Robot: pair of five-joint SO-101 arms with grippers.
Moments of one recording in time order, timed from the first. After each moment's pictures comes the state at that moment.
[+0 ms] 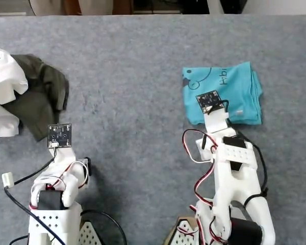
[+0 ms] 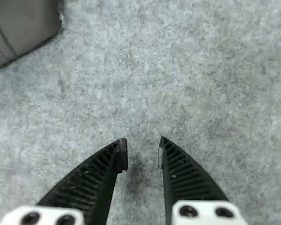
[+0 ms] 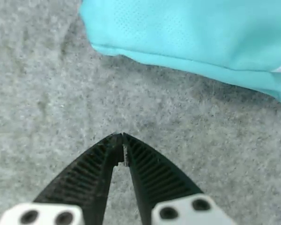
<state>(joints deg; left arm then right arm) -4.3 -98.5 96.4 63.0 -6.1 7.8 -27.6 67.0 38.0 19.6</state>
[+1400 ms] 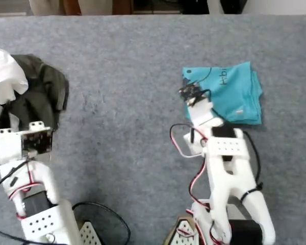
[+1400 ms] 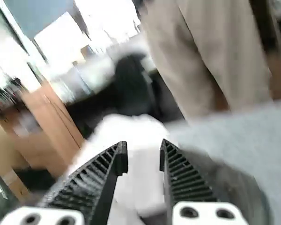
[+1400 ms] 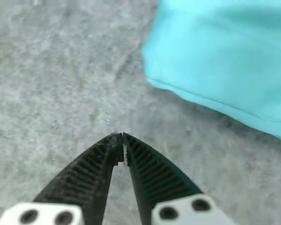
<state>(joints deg) -26.8 -99.2 94.2 2.1 -36.2 -2.4 -27.6 60.4 45.7 19.7</state>
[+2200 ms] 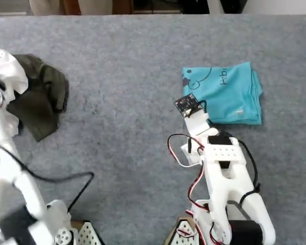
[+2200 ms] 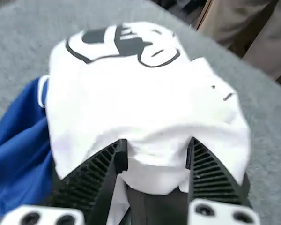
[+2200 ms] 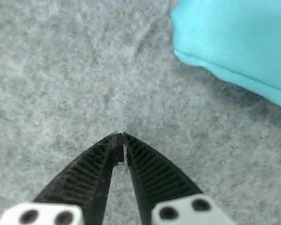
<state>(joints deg) -37.8 -15.4 30.5 24.7 1.1 -2.5 -27.7 66.5 43.2 19.7</state>
